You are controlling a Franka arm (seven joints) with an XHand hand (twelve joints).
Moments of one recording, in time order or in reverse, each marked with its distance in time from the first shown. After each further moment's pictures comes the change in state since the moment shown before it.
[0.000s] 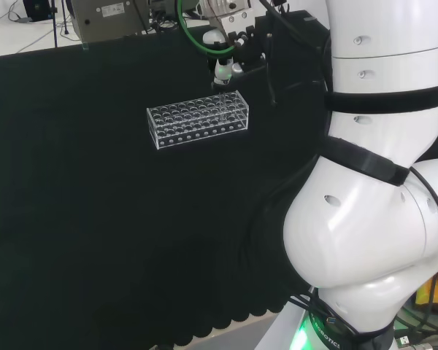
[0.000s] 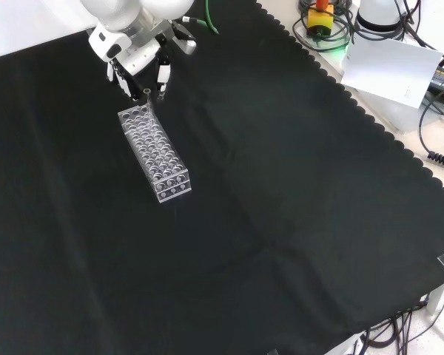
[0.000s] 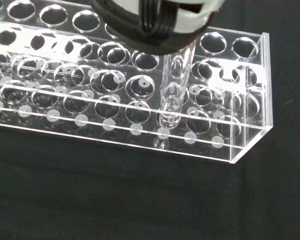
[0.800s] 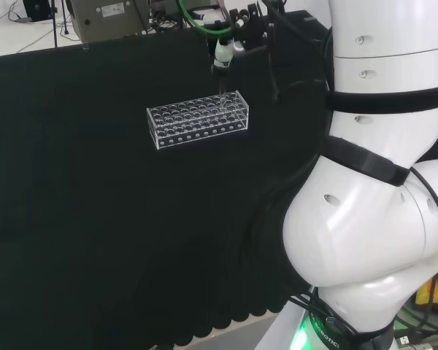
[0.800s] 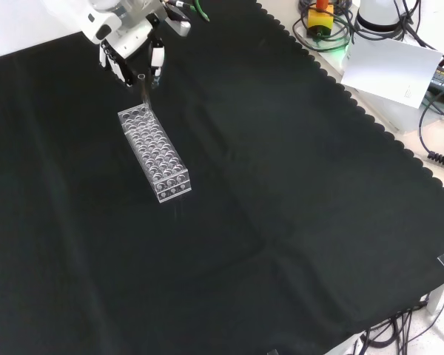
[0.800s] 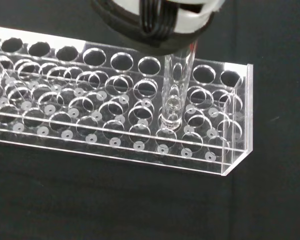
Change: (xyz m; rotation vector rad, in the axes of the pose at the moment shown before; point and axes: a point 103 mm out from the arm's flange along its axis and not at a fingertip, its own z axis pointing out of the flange) arm -0.008 -0.012 -0.043 0.023 0.029 -0.015
